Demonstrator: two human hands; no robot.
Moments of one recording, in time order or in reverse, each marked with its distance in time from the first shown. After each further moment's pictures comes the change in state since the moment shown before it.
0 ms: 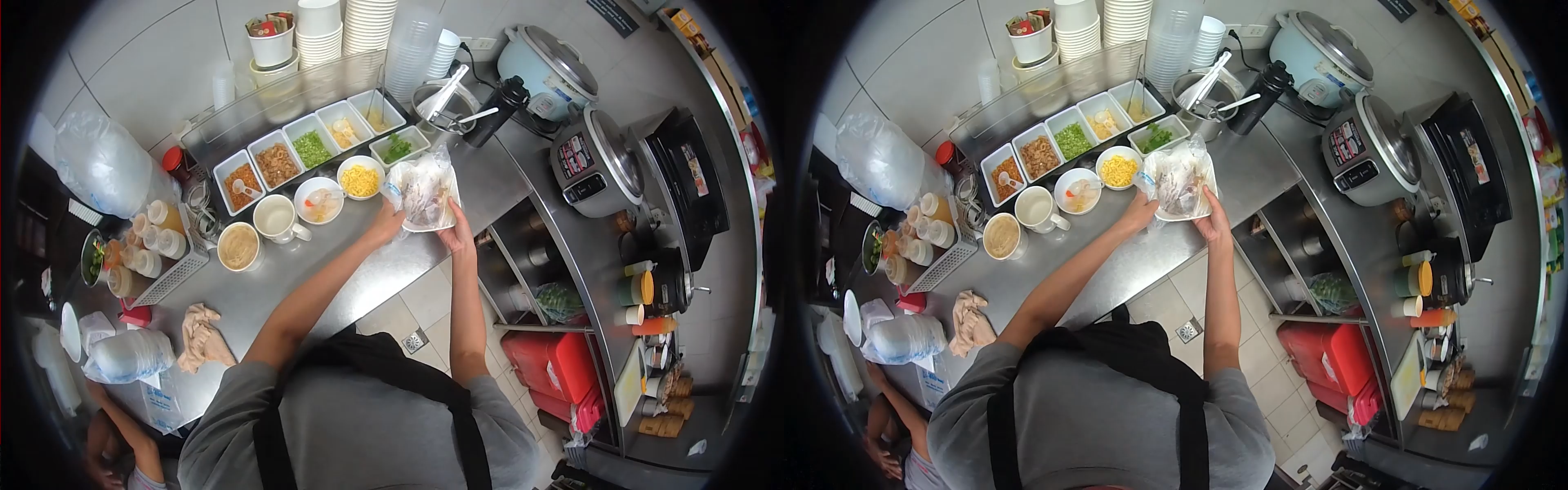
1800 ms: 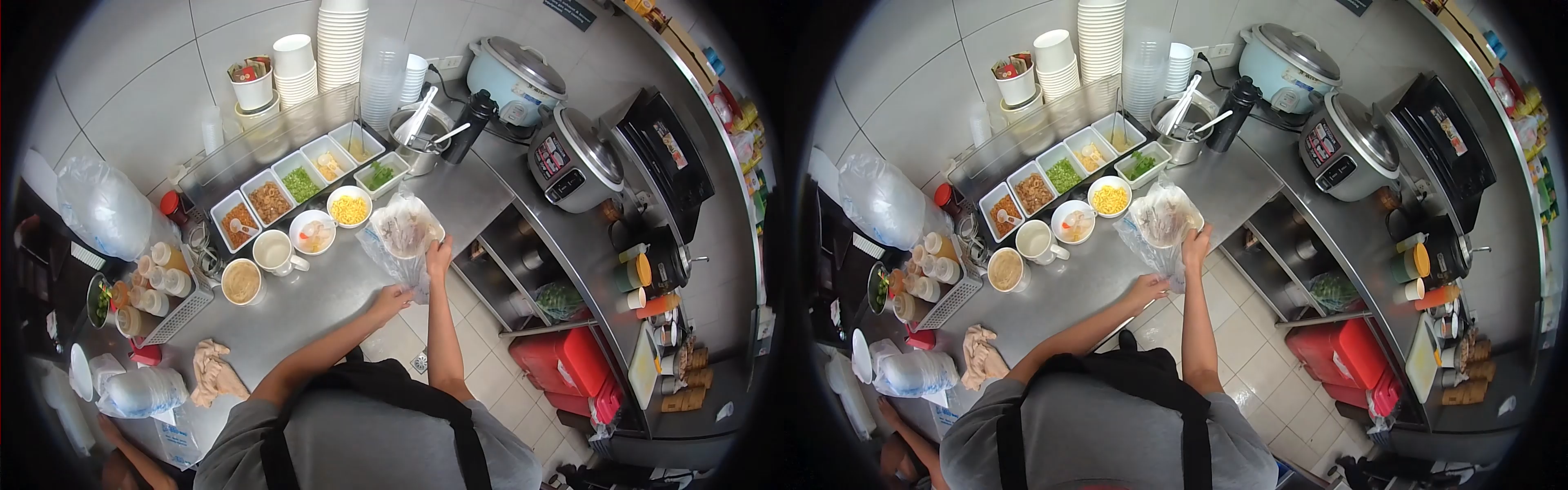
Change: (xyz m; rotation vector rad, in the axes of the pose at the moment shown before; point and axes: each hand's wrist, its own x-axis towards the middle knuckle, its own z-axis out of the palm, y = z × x) left_hand -0.094 -0.067 0.047 -0.371 -0.278 -0.255; right_hand -0.030 0.048 0.009 -1.138 0.855 -0.486
